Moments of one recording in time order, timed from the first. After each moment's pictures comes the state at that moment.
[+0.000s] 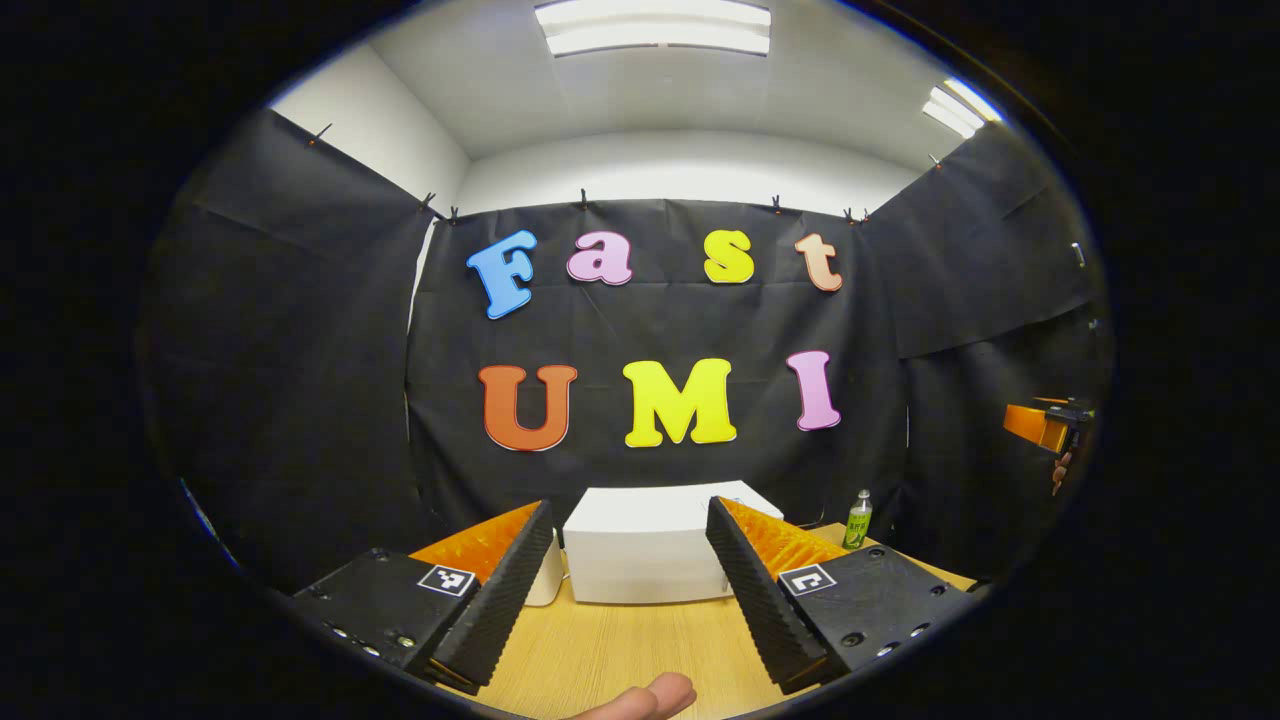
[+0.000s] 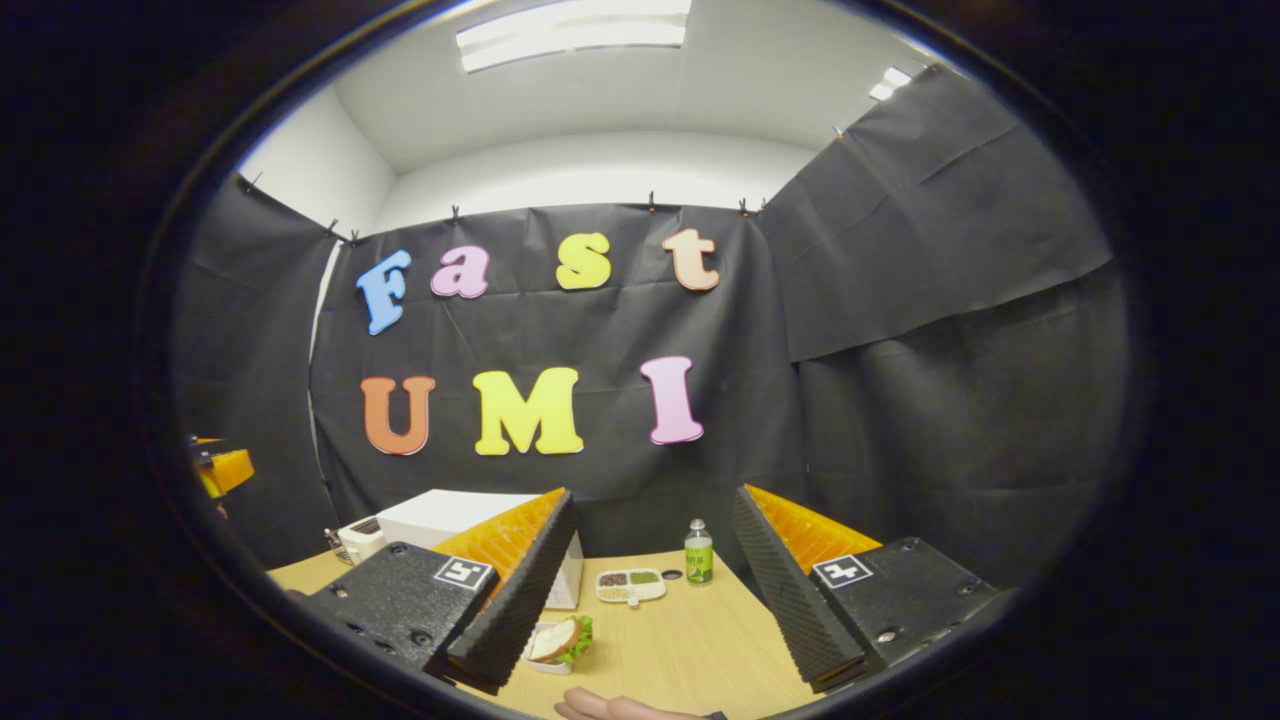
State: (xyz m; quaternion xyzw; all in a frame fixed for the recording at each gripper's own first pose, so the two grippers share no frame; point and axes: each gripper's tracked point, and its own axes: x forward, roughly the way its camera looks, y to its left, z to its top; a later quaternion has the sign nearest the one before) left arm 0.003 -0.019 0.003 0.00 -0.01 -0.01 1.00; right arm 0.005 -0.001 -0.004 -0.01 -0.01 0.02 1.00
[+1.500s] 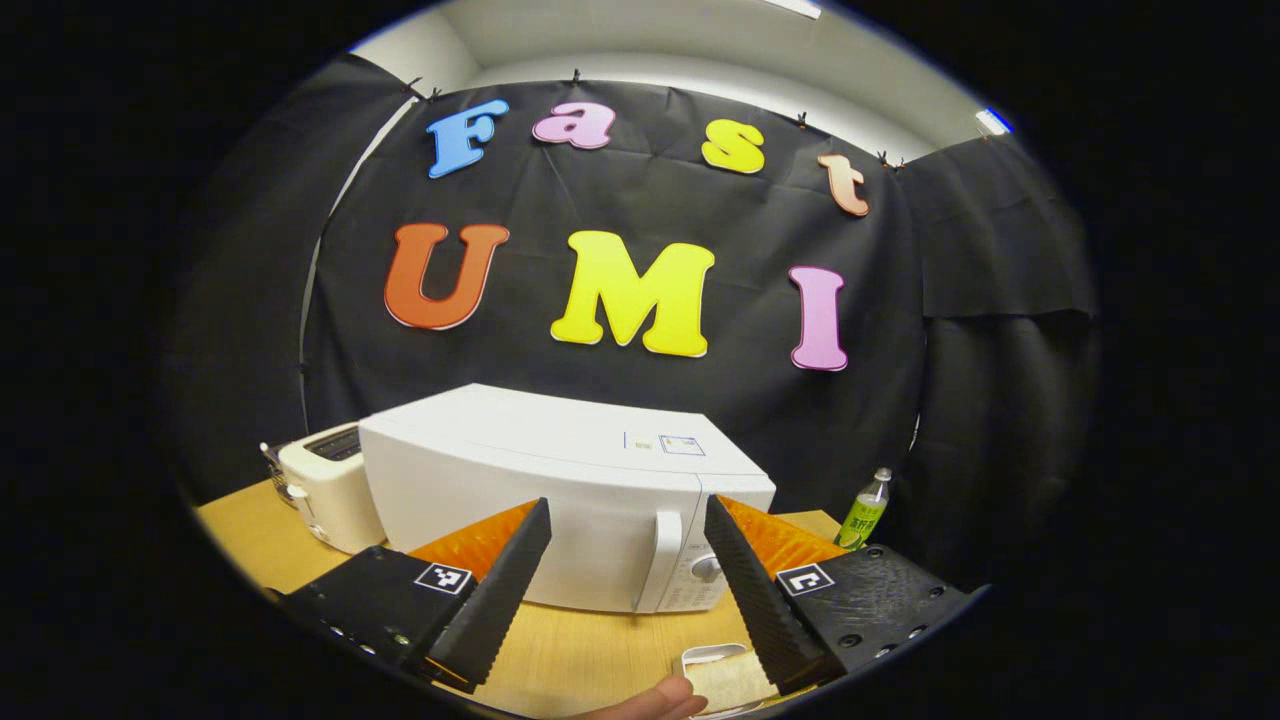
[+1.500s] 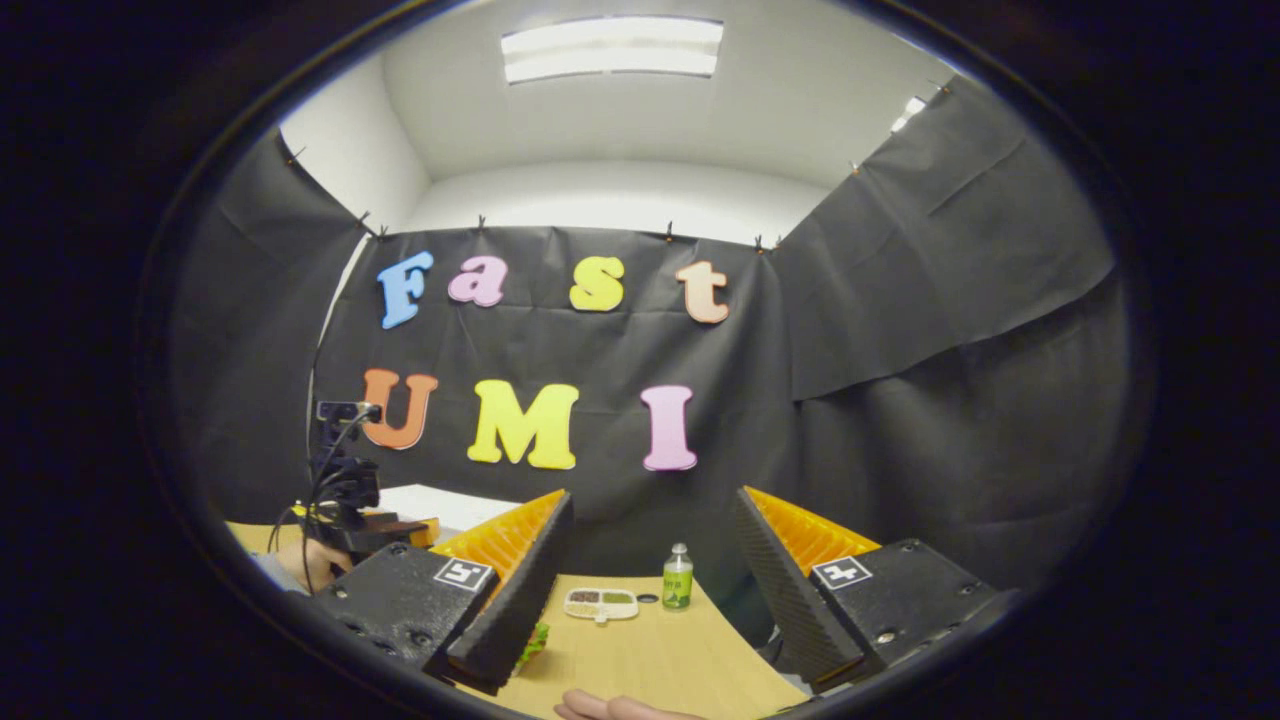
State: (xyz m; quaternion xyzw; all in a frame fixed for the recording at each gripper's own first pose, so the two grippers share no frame) left arm 0.254 -0.162 -0.197 -0.10 0.10 -0.04 0.99; right arm 0.015 -0.027 -0.054 -0.06 -0.05 0.04 1.00
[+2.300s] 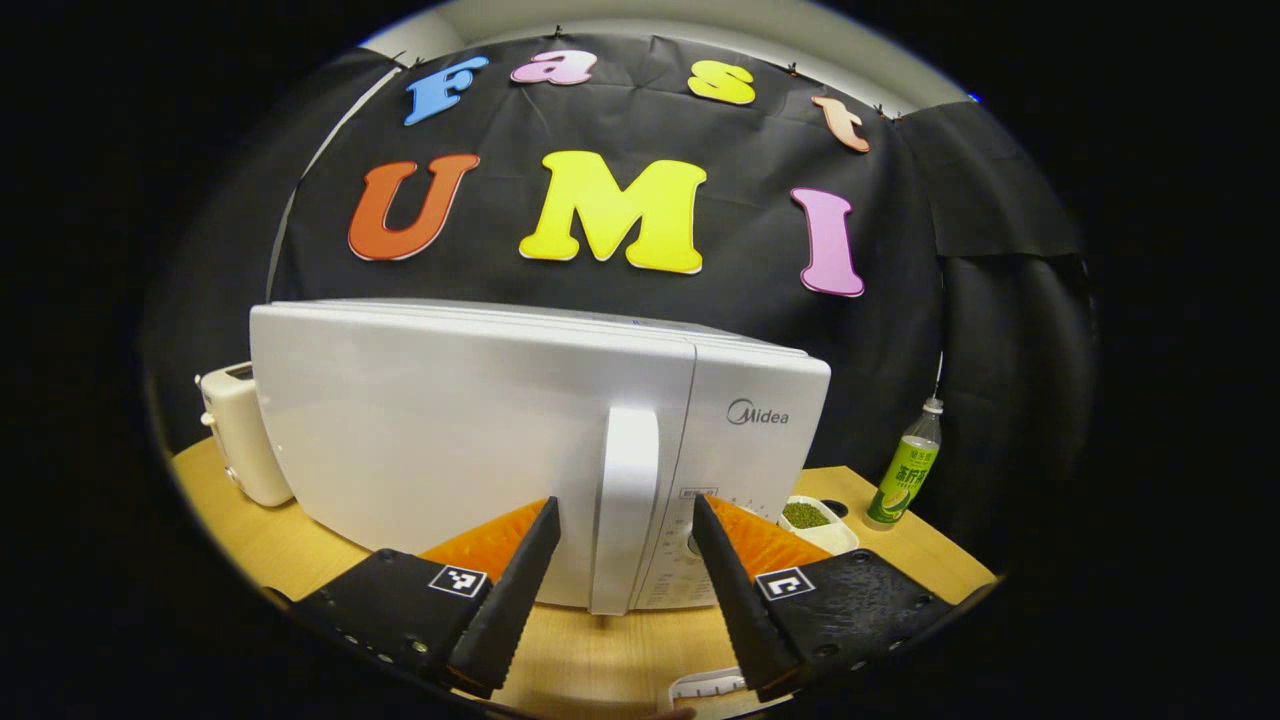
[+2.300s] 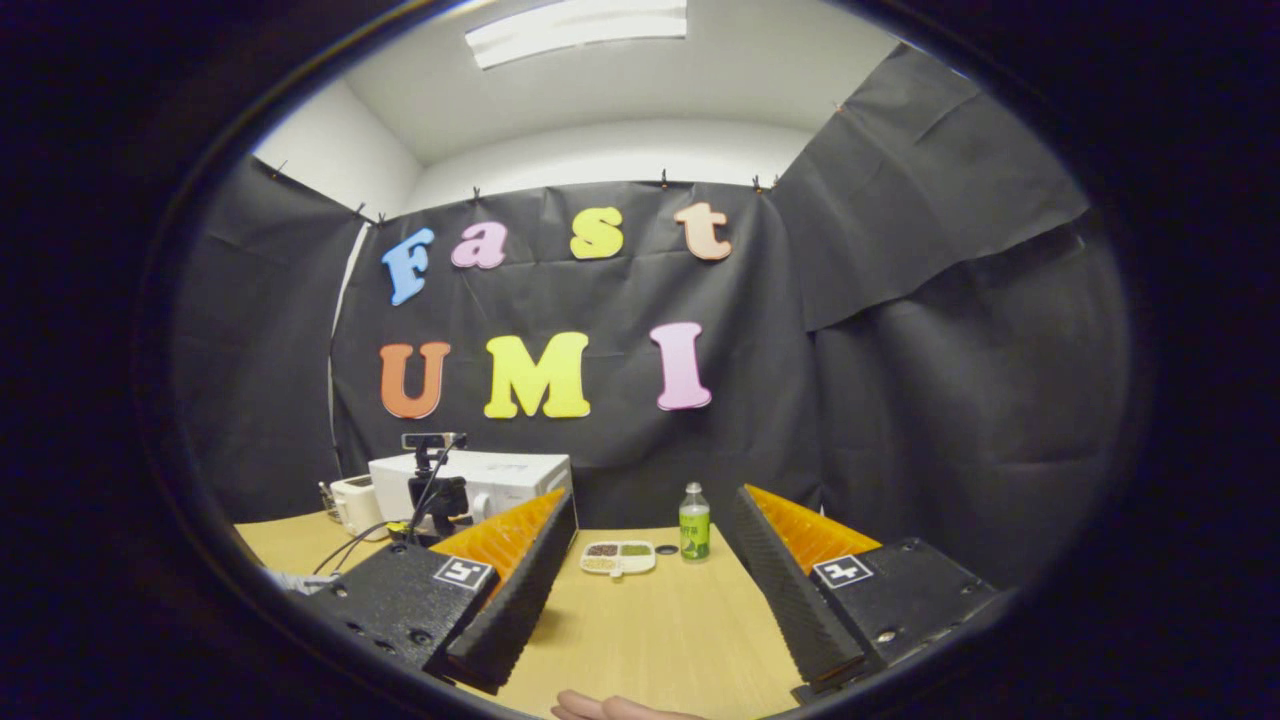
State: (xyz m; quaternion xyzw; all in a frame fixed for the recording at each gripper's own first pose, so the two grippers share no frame) left arm 0.318 -0.208 -0.308 -0.08 0.14 -0.04 0.99; right arm 0.022 -0.065 -0.112 -0.02 0.00 0.07 1.00
